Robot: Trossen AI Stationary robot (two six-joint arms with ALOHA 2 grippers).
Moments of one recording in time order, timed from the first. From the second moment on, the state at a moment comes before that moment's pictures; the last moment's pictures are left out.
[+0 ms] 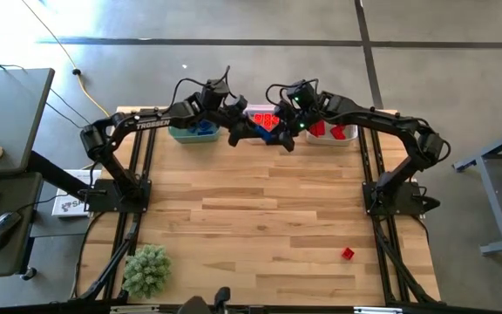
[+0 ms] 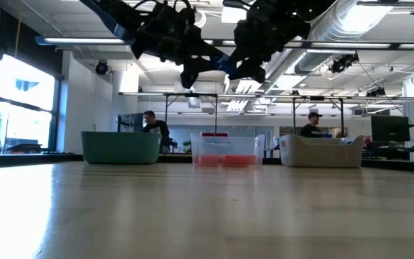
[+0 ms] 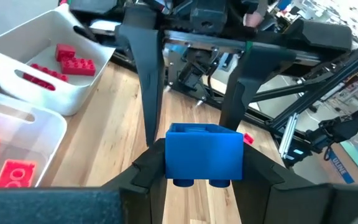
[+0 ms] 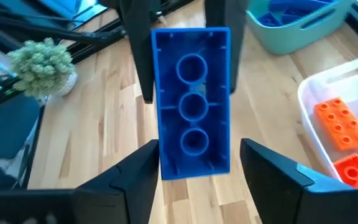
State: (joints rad) left arm 0.67 1.67 1.20 0.04 0.72 -0.22; right arm -0.52 1.59 1.33 -0.51 -0.57 0.04
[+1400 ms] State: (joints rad) left arm 0.94 1.55 1.20 -0.67 -0.14 0.06; right arm -0.15 1.59 1.33 -1.03 -0.06 0.72
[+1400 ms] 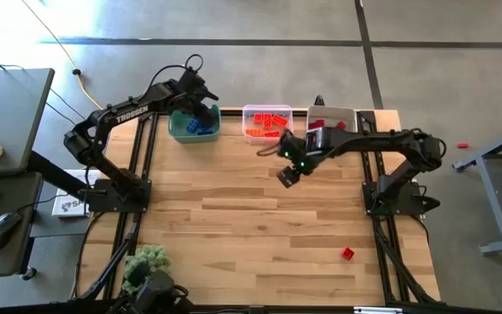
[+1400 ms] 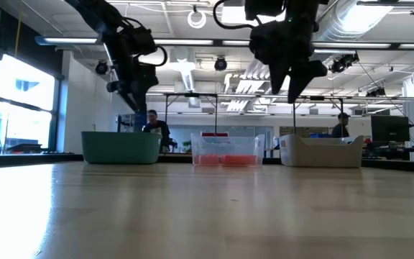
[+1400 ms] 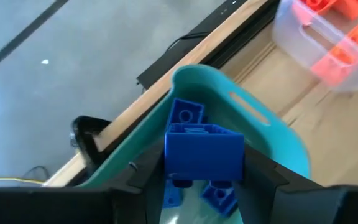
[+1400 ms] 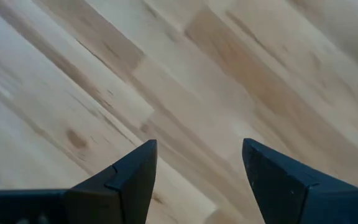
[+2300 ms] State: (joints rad) left arm 0.91 1.52 1.20 -0.71 0.01 -0.07; right arm 0.28 1.59 1.33 -1.48 0.10 1.12
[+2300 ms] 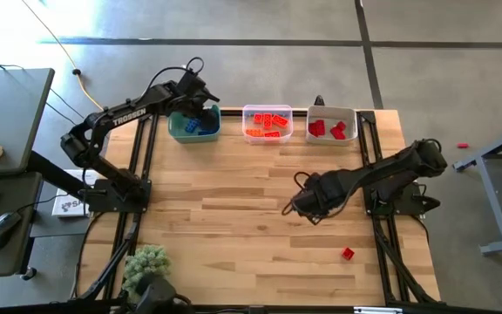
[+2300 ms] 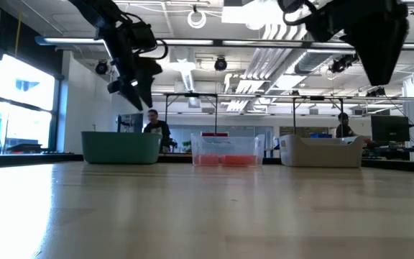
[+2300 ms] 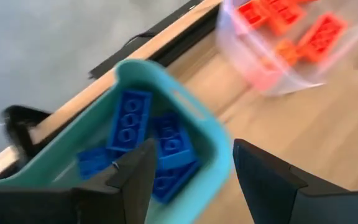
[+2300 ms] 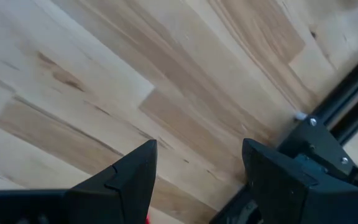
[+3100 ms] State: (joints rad) left arm 0.51 1.35 1.20 -0.69 0.02 -0.41; right arm 0.68 1.41 1.02 -1.31 0.03 1.47
